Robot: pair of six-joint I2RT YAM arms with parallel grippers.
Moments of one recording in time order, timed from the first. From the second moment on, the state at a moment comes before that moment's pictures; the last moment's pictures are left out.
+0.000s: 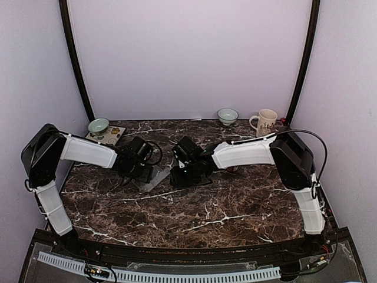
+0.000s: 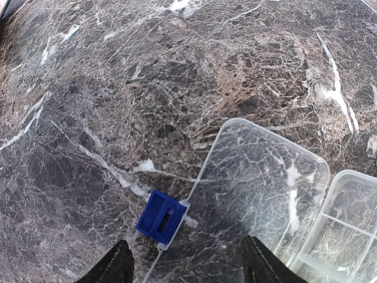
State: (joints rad) left arm -0.63 1.80 0.98 -0.27 -0.30 -0.30; right arm 0.98 2.22 1.63 -0.40 -0.03 0.63
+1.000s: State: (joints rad) left arm -0.63 1.51 0.97 -0.39 -0.30 -0.33; right arm 0.98 2.12 1.65 -0.47 0.03 0.51
